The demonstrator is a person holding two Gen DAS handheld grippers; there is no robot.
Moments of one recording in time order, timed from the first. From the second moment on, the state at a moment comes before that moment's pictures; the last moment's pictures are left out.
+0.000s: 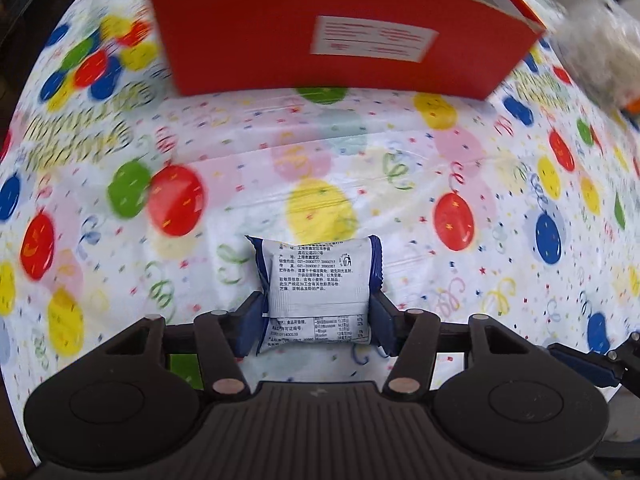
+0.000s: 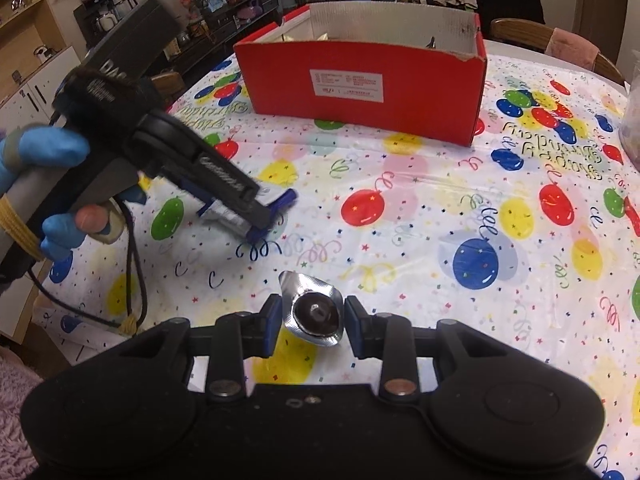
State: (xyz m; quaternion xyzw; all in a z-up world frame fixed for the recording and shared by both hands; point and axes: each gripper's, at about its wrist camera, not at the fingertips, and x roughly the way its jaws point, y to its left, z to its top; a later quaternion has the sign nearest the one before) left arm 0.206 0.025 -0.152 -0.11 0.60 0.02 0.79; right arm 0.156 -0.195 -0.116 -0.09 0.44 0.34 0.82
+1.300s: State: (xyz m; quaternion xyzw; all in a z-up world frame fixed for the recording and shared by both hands) left arm 0.260 0.048 0.006 -0.08 0.47 0.04 0.88; right arm 0.293 -0.162 0.012 -0.07 0.34 0.33 0.88
